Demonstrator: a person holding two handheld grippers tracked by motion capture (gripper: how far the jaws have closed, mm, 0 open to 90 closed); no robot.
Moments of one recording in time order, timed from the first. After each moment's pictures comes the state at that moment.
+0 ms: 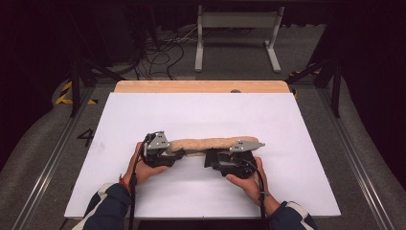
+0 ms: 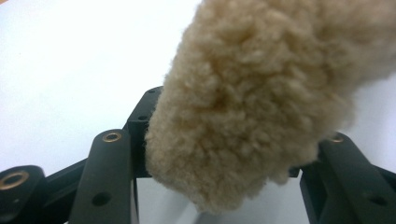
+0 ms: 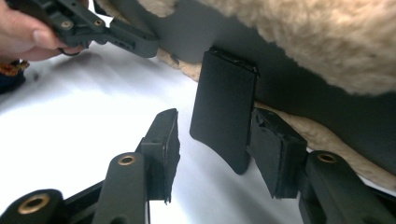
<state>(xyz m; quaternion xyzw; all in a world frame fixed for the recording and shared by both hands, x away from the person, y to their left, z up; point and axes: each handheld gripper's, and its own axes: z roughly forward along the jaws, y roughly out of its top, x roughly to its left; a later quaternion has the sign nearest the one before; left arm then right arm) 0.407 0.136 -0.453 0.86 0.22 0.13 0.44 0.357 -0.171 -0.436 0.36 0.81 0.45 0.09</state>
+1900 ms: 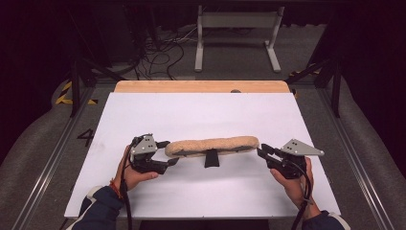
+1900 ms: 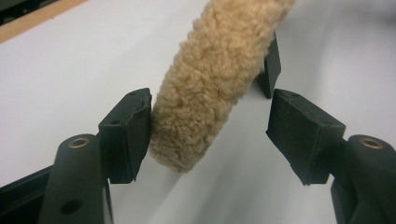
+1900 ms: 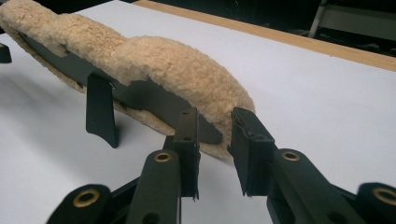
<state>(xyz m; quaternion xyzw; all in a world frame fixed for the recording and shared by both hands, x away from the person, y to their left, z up) 0.378 0.162 -0.422 0.84 0.22 0.13 0.49 0.329 -0.280 -0.398 0.39 0.76 0.46 0.25</state>
